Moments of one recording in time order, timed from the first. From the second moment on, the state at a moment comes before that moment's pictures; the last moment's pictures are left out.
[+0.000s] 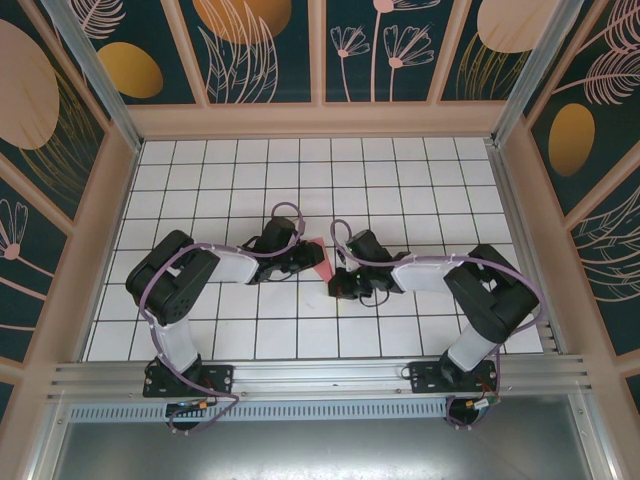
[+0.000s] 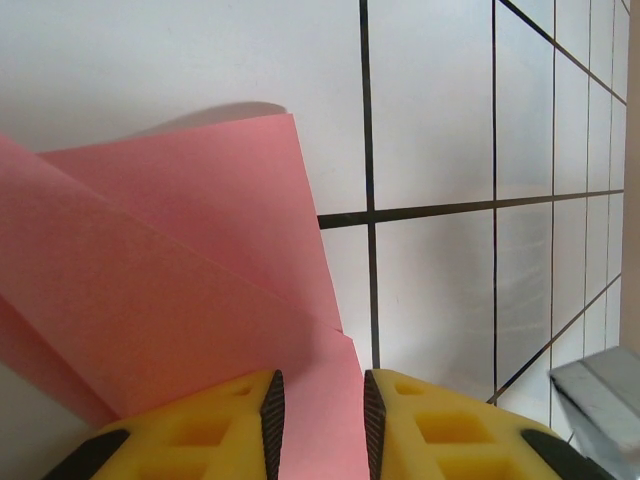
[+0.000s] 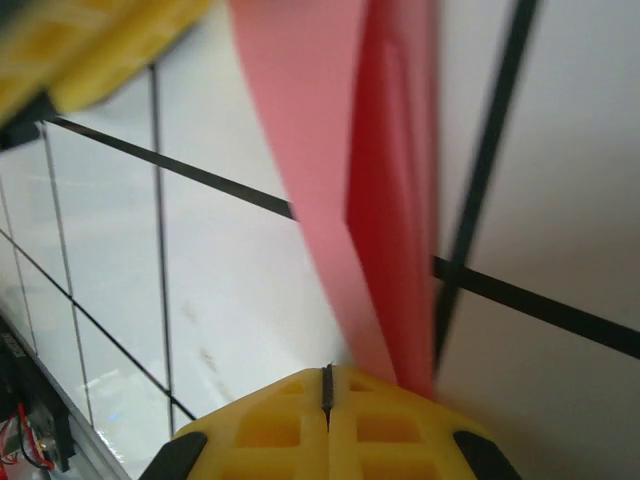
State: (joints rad) left arm -0.64 1.85 0.76 0.35 0.36 -0.92; right arm 0.73 1.63 0.66 -0.04 -0.48 0.72
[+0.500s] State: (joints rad) left arm -0.64 1.86 0.77 0.35 0.36 -0.92; right arm 0.63 1.60 0.47 0.25 -0.63 0.83
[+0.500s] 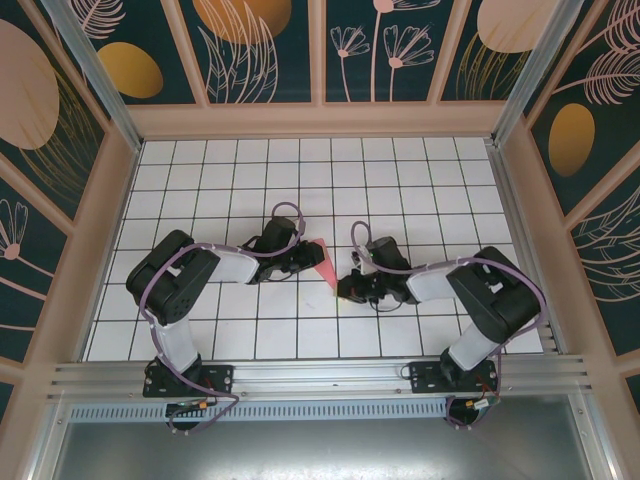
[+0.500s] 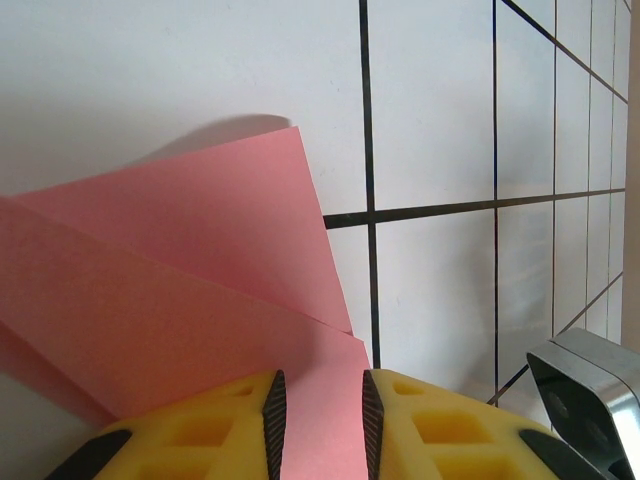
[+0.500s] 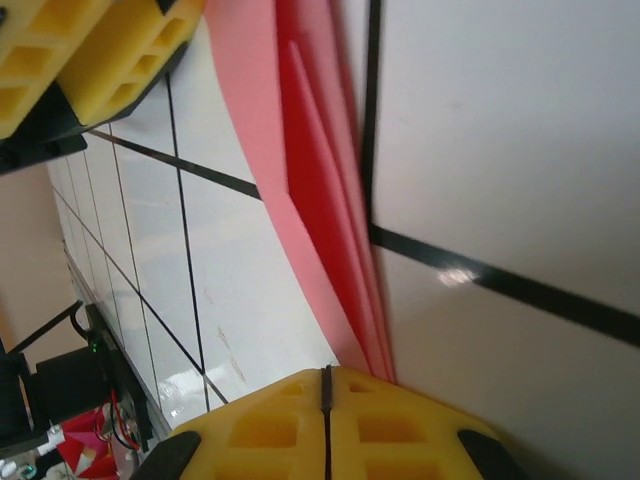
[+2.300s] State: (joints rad) left arm -0.66 1.82 0.77 0.34 0.36 -0.83; right arm 0.63 1.76 0.68 0.20 -0.57 0.81
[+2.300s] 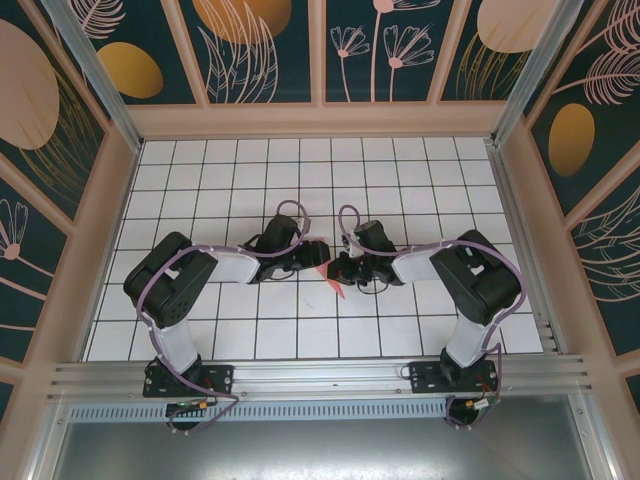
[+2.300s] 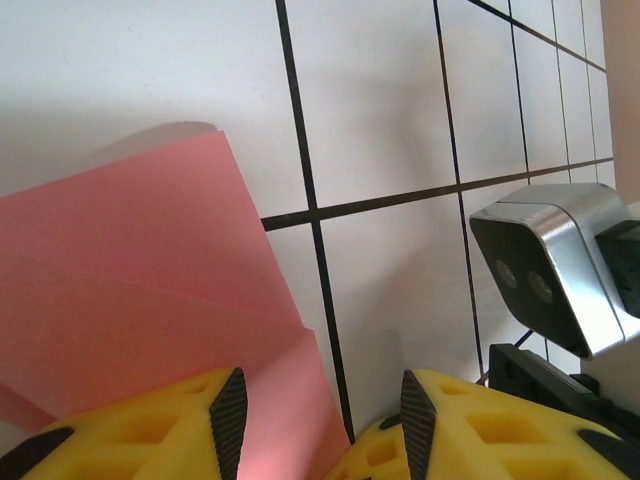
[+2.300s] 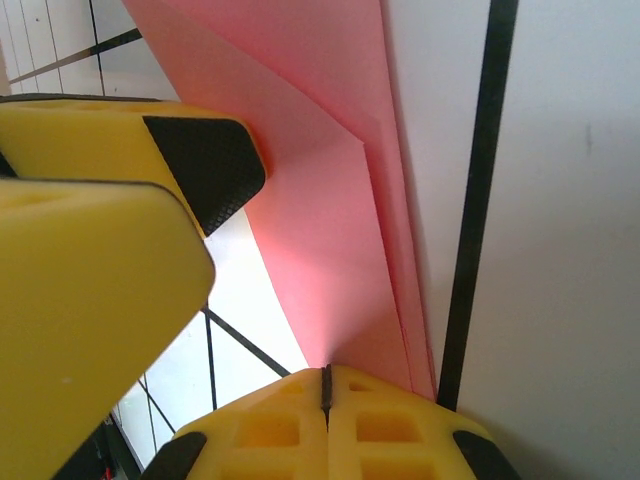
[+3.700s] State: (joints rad) left arm -0.43 1.79 0.87 0.18 0.24 -0.79; right arm 0.64 1.75 0.67 0.21 -0.54 0.81
